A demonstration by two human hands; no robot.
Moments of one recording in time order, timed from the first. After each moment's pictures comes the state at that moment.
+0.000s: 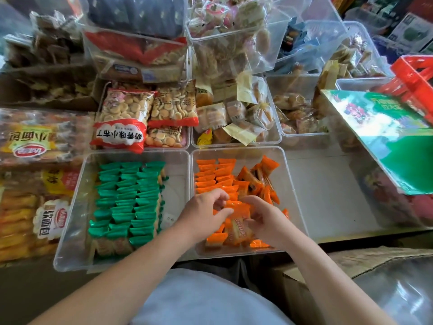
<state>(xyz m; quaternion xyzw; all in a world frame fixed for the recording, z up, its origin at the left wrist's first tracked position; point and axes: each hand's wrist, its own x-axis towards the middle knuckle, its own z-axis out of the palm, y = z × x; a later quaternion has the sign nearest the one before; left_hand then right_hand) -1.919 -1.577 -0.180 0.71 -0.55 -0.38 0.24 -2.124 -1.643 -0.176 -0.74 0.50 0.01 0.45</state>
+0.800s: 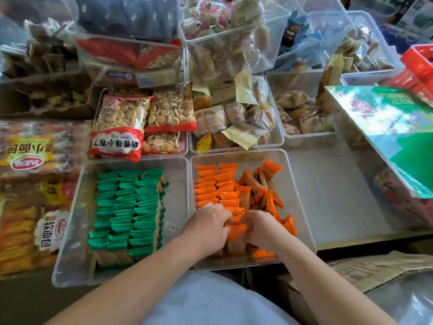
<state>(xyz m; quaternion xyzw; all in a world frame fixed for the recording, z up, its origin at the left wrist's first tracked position) -1.928 -1.590 -0.197 0.68 -0.68 -0.29 0.04 -2.107 -1.661 -0.219 -0.76 0.52 0.15 0.37</state>
